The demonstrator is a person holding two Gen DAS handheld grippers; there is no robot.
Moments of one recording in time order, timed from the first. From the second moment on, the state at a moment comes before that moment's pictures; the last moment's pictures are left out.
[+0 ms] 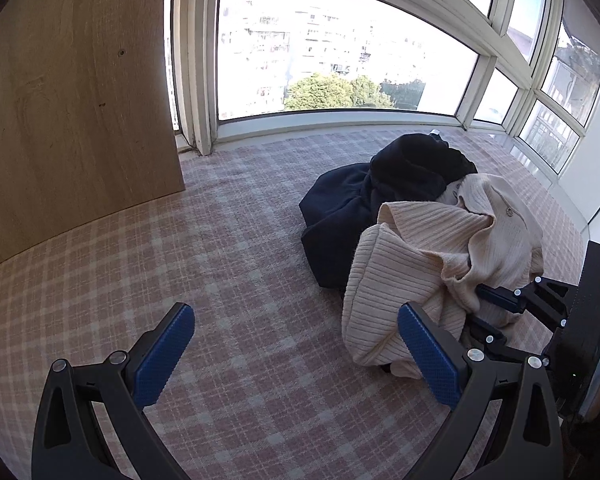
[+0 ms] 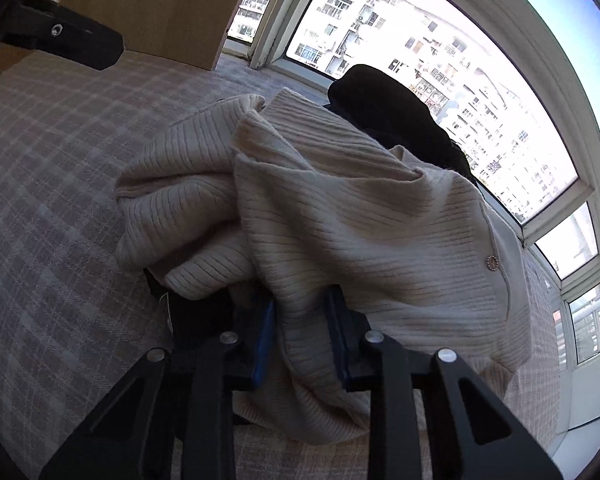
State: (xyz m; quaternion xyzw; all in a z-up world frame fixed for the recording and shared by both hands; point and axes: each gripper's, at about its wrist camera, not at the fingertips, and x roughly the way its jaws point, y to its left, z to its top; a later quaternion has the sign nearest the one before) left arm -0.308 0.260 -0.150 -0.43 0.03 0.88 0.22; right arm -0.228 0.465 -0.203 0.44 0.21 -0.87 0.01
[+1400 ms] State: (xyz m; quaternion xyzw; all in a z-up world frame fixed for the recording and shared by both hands) left arm -0.333 0.378 -0.166 -0.41 0.26 0.77 0.41; right arm -0.218 0.633 -0.127 0.43 0.08 -0.90 -0.08
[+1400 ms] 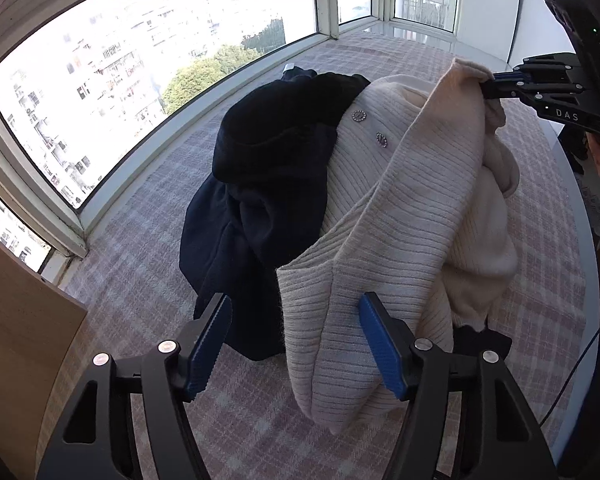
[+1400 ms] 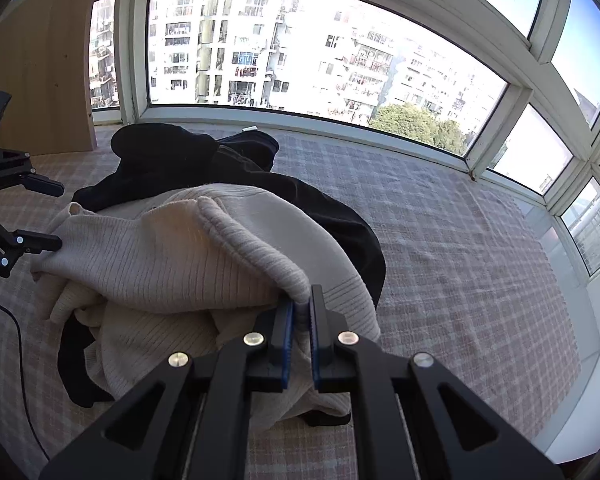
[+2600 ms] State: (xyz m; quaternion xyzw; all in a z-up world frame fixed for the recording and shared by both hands) left arm -0.322 0.314 -0.023 -0.27 0.11 0.87 0.39; right arm -0.191 0.627 -0.020 0.33 0.07 -0.94 -0.07
